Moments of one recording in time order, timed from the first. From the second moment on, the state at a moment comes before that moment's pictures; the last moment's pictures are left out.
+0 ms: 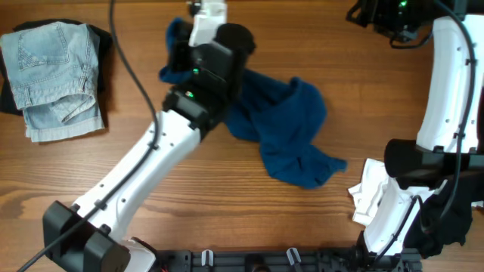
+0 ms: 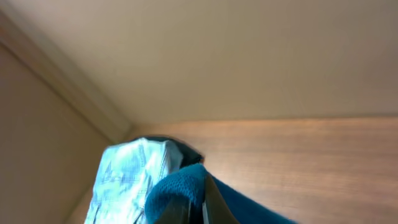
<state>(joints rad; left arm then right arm) -0.57 1.60 1.43 -0.33 -1.04 0.01 -0.01 2.14 2.66 -1.61 -0.34 0.20</state>
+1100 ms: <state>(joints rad) -0.19 1.65 1.43 -0.63 -0.60 -0.32 0.61 2.14 2.19 -1.51 -0.45 0.23</state>
